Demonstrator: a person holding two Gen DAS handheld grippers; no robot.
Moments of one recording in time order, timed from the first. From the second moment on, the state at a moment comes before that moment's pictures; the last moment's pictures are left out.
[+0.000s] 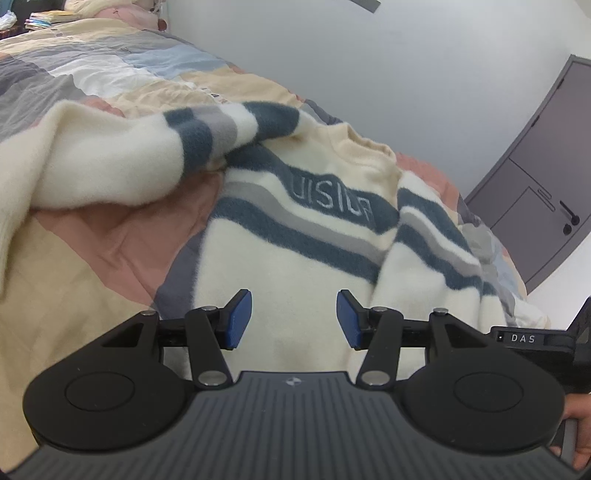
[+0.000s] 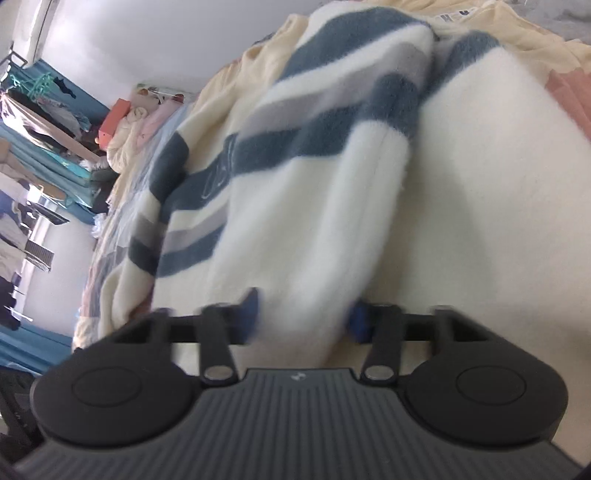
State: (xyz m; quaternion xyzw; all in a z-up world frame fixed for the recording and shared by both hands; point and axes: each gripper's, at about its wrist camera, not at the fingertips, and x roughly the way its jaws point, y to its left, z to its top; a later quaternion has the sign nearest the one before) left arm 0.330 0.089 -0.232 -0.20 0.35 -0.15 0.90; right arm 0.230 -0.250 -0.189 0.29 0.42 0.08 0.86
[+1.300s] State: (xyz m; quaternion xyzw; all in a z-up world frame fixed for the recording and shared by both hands) left arm 0.277 -0.034 -0.258 -0.19 0.44 -0.35 0.80; right arm 0.181 -0.317 -0.182 0.36 0.37 -0.06 0.85
